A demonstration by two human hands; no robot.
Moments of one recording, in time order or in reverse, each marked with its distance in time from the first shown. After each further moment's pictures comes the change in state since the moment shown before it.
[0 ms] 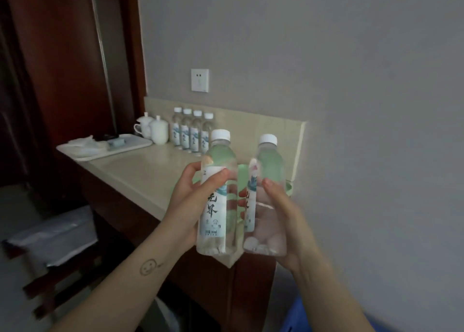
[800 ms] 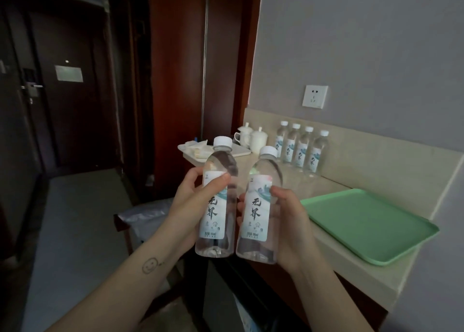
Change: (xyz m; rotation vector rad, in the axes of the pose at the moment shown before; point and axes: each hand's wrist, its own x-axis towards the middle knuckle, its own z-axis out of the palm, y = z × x) left_hand -0.046 0.102 -0.248 0.077 0.275 0.077; right_hand 0.091 0.148 0.207 0.061 -0.188 0.250
